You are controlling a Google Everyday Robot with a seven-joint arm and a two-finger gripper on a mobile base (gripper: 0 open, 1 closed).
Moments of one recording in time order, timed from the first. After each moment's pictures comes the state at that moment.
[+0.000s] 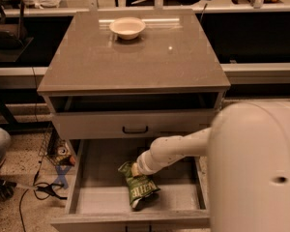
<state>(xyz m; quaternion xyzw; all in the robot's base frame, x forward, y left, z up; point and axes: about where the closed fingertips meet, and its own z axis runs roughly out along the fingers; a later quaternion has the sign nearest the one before) 0.549 0.038 0.417 -0.19 0.95 0.22 0.12</state>
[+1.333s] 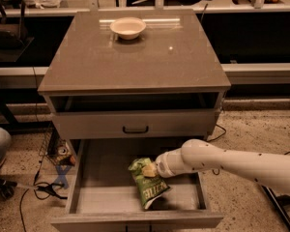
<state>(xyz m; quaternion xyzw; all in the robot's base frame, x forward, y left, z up) 0.524 -0.010 0.483 -0.24 0.90 0.30 0.20</state>
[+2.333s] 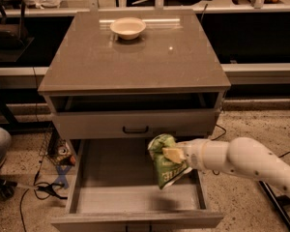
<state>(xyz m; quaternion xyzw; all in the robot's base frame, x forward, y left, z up) 0.521 -0.077 0.628 -0.25 0.84 0.31 0.37</state>
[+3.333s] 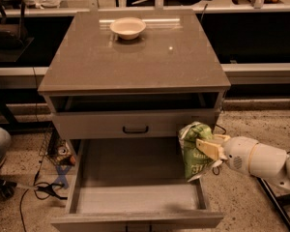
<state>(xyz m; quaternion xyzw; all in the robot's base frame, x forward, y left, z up) 0.497 -0.177 0.719 -0.23 0.80 0.29 0.48</state>
